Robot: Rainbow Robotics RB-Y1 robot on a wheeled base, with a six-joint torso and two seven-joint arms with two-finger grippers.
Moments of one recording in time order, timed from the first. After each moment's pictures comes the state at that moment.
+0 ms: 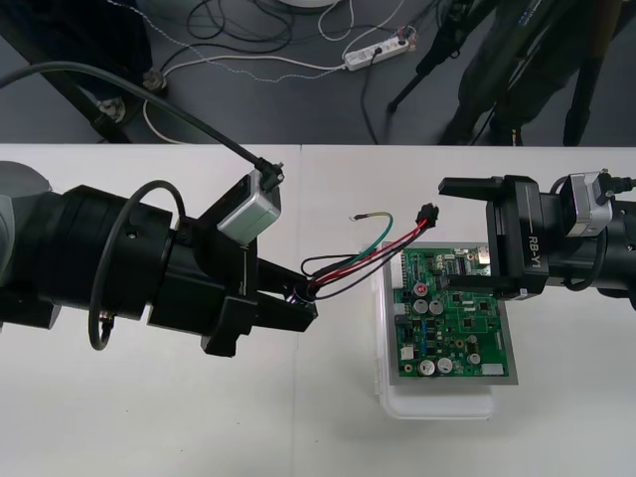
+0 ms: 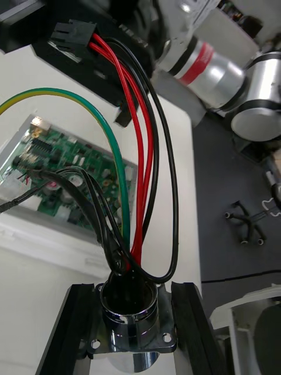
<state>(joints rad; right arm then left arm) -0.24 -0.44 -0.18 -1.65 1.09 -1.57 0.03 -0.28 0.47 -0.07 -2.26 -1.61 -1.55 1.16</state>
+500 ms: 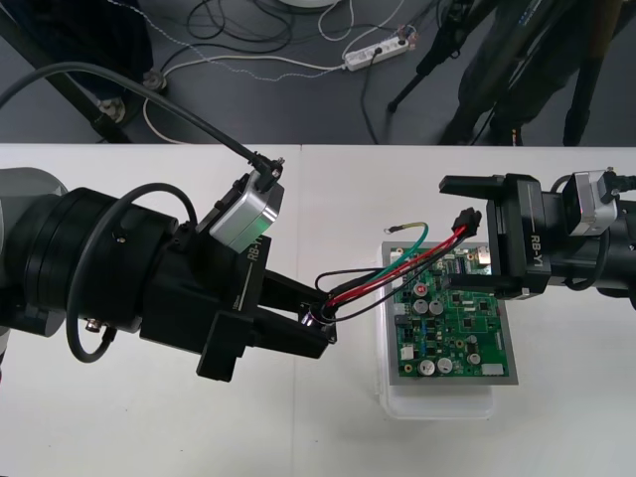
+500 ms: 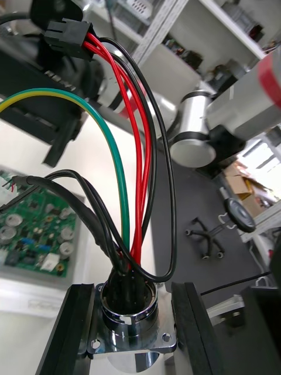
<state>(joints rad) -0.24 -0.44 -0.18 -1.65 1.08 -1.57 0.03 -0.28 0.45 -0.07 -2.26 -1.43 -1.55 1.16</state>
